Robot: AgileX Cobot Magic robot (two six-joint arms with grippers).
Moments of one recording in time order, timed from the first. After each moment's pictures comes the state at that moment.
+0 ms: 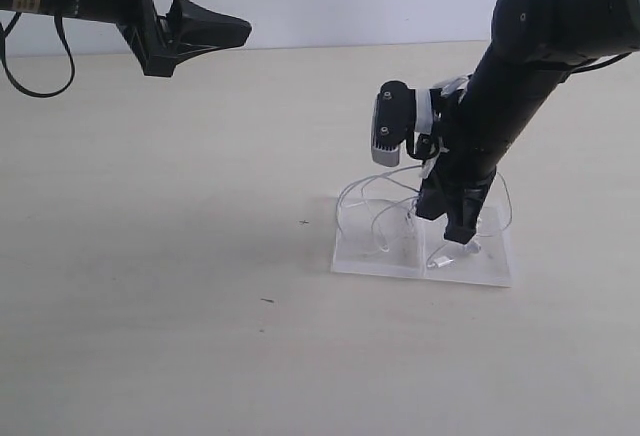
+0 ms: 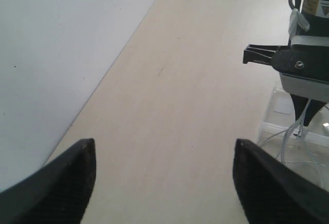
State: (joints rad) left arm -0.08 1.70 -1.18 1.71 -0.79 -1.04; right arm 0.37 1.91 -1.16 0.27 0.78 -1.18
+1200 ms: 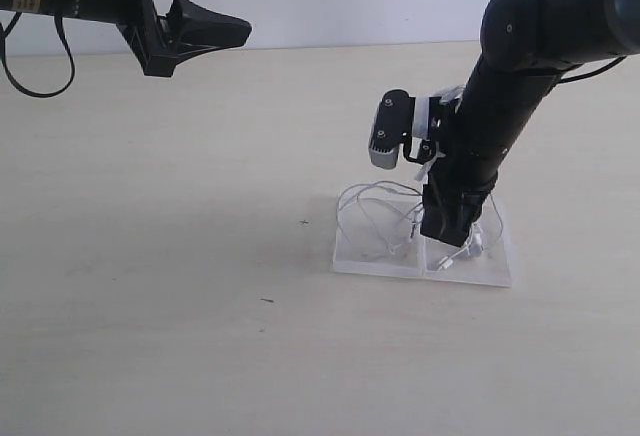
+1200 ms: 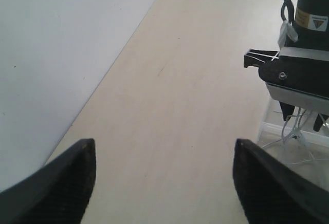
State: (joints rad) left arm -0.08 1.70 -1.18 1.71 -0.79 -1.04; right arm 0.37 1.96 -1.19 0.21 0.81 -1.04
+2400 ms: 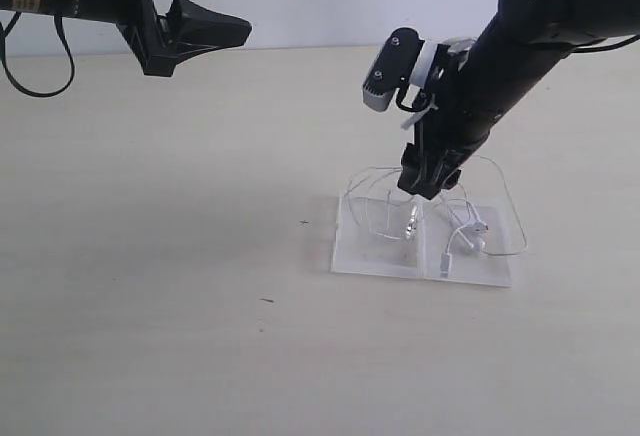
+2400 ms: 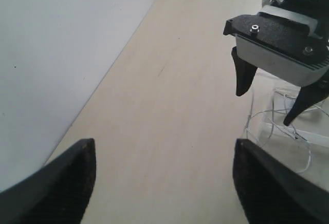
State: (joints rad) left arm -0.08 1.70 -1.18 1.71 -0.79 -1.04; right arm 0.37 1.88 -1.19 0.23 0.63 -0.92
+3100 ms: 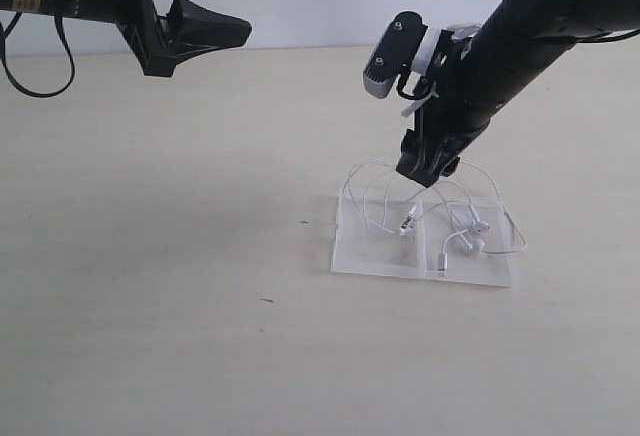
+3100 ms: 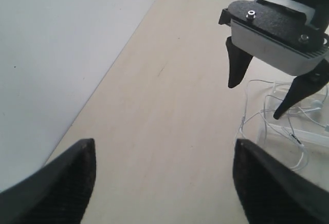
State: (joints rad) left arm -0.08 1.70 -1.18 1.71 -0.79 -1.04; right arm 0.37 1.86 -1.19 0.21 0.59 -0.89
